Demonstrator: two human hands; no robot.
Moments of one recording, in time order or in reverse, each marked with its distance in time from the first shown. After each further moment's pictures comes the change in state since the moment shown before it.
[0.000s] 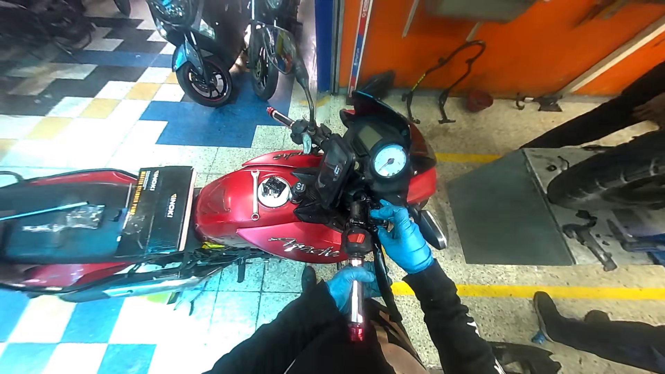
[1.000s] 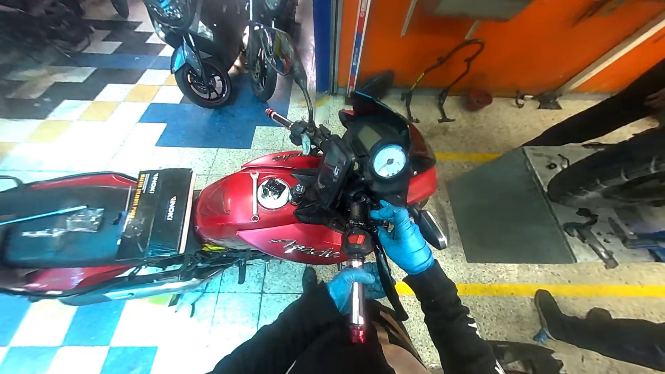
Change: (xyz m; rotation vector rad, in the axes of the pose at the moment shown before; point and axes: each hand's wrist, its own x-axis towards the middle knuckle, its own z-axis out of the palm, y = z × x) left_hand -0.004 0.004 0.003 0.006 -0.042 -0.004; right_hand 0.001 -0.002 0.000 0.005 0.014 0.001
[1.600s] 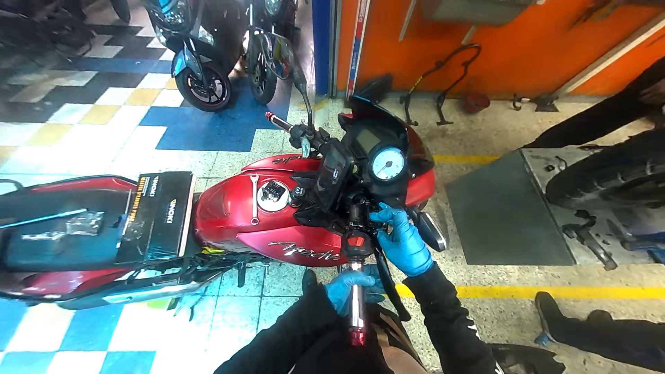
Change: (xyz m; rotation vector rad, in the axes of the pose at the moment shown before) left_hand -0.001 0.000 -0.003 0.050 0.002 -0.018; right_hand -0.001 0.002 0.000 -0.003 -0.014 0.042
